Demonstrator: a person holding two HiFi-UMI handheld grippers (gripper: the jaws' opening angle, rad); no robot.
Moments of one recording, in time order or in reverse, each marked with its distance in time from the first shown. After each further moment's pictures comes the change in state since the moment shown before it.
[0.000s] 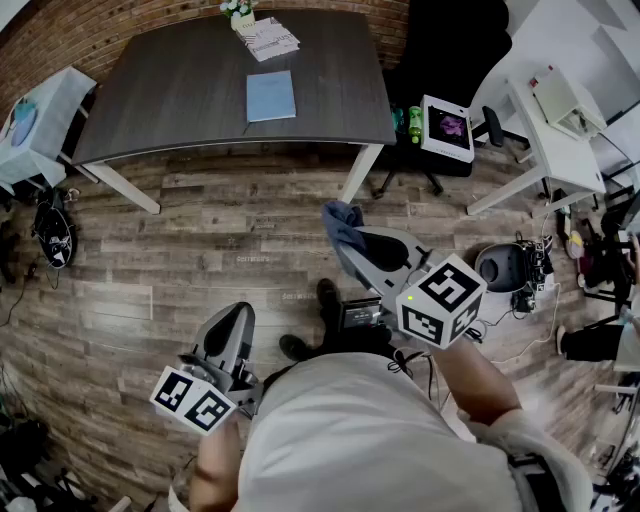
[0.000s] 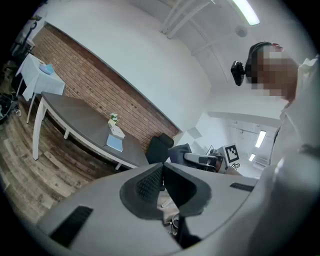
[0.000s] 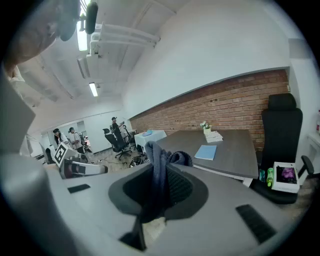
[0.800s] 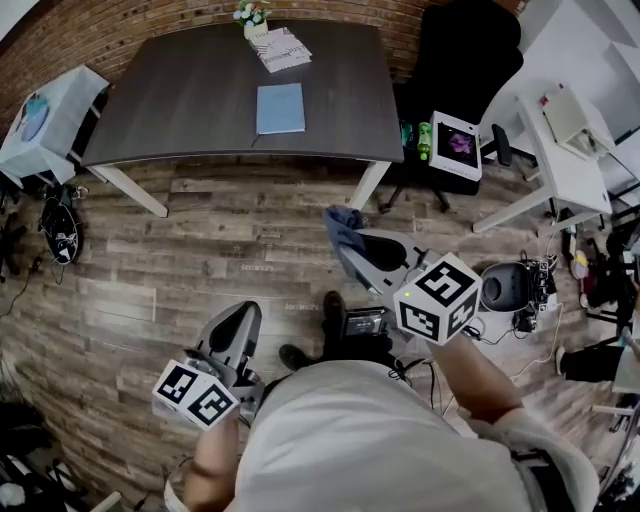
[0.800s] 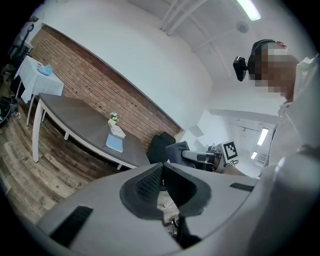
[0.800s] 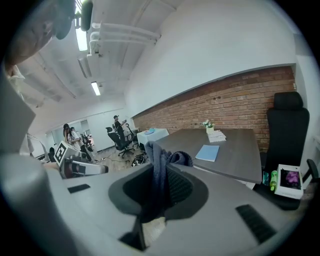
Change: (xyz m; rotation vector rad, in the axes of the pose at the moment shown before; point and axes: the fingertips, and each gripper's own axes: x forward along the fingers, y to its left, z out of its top) left arm 0.030 -0.001 0.007 0.010 0.023 0.017; right arm 0.014 -0.026 0.009 -0.001 0.024 0.045
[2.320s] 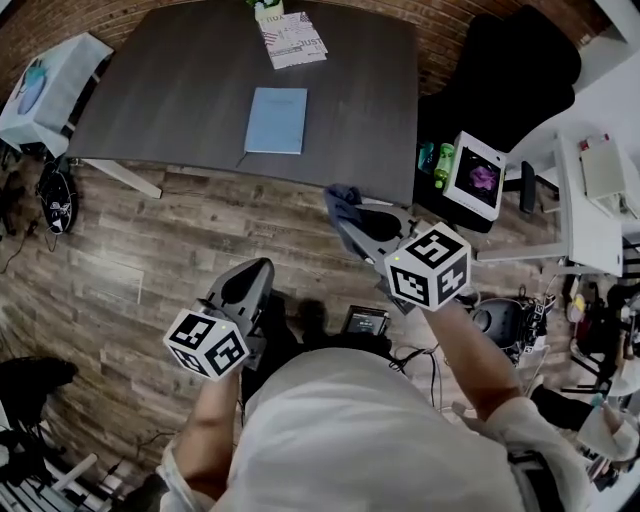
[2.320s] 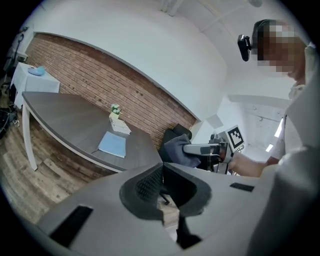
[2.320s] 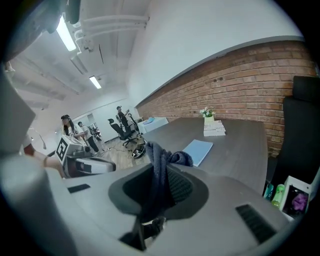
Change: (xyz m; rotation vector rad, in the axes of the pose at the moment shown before) left arm 0.225 0.079 0.026 0.033 0.082 0.127; right arm 0.103 -0.202 0.026 -0.007 0.159 0.110
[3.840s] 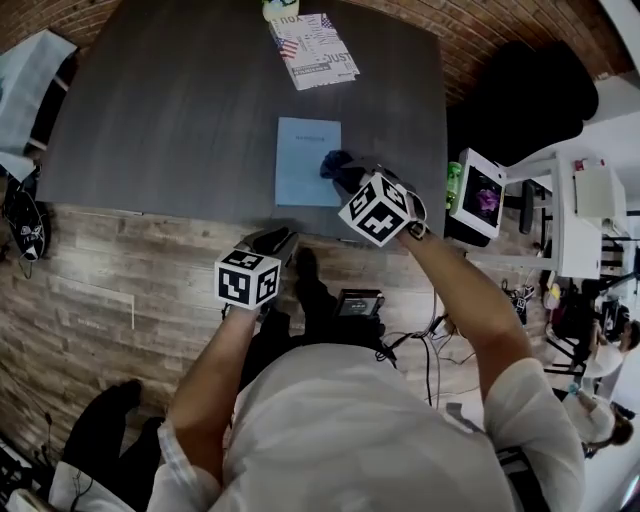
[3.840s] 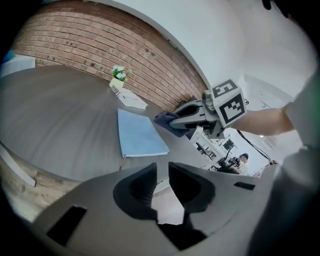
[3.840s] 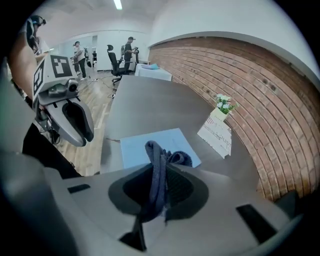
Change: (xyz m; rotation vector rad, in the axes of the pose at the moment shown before) left arm 0.163 0.222 0.005 0.021 0.391 -0.063; right arm 0.259 -0.169 0.023 -0.555 0.536 -0.237
